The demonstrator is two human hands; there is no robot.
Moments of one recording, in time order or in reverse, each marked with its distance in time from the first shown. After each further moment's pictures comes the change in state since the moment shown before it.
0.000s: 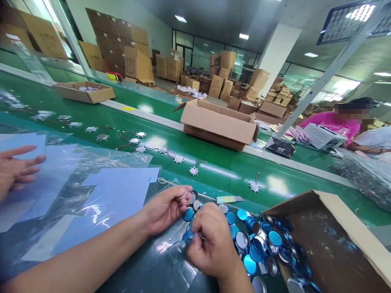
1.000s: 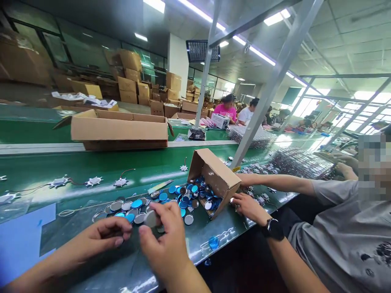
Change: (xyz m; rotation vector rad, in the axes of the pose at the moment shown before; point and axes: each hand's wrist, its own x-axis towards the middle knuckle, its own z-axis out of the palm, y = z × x) left_hand -0.014 -0.022 -0.009 0.803 -0.536 -0.004; right_hand -0.066 -0.081 -0.028 -0.158 0.515 0.548
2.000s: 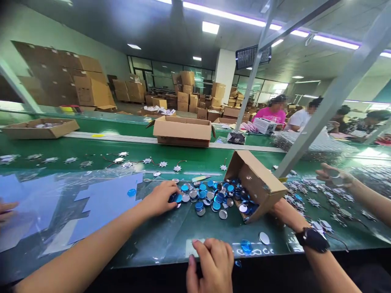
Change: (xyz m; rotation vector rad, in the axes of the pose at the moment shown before) left_hand -0.003 0.024 0.018 1.351 0.342 0.085; right_hand -0.086 0.007 -0.043 -0.478 0.055 -0.497
